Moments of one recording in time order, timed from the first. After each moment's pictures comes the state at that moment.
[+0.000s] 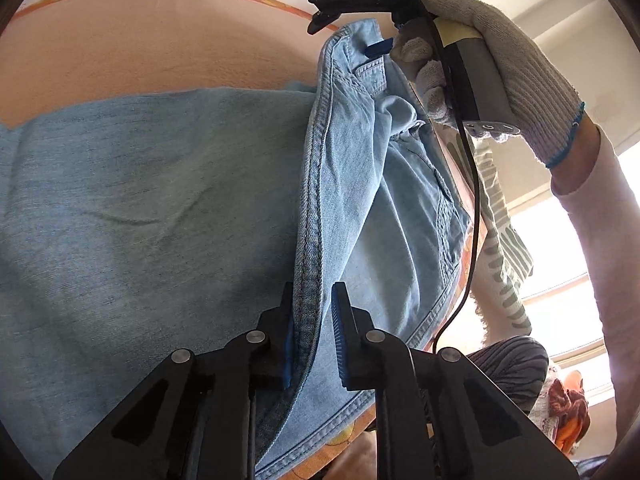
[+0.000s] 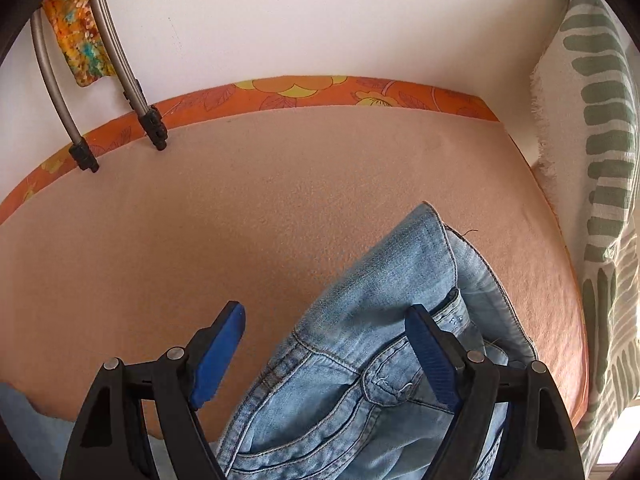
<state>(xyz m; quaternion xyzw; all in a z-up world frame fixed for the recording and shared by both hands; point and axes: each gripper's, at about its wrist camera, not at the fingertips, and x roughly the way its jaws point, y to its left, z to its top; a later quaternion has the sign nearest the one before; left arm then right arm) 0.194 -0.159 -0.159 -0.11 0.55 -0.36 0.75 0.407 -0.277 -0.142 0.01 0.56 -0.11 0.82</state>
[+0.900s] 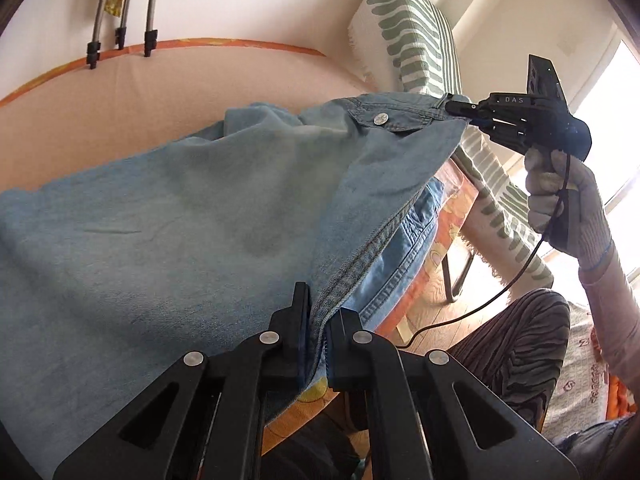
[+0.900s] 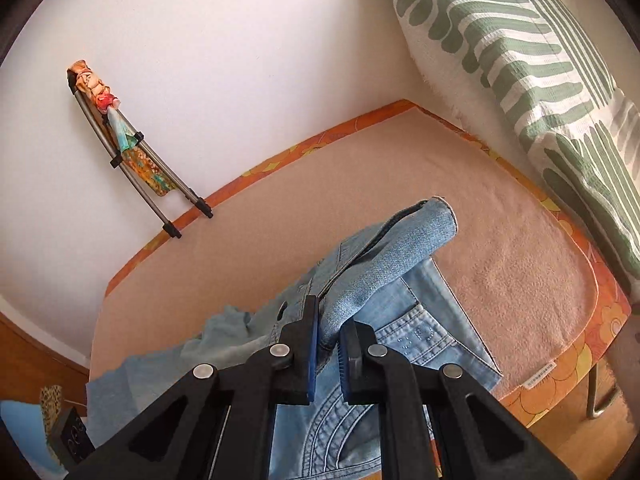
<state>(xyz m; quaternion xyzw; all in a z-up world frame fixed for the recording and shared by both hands) 0.144 -0.180 -0.130 -0.01 0.48 -0.39 0.78 0.144 -0.440 -0.096 0.24 0.40 -0.03 0.89</state>
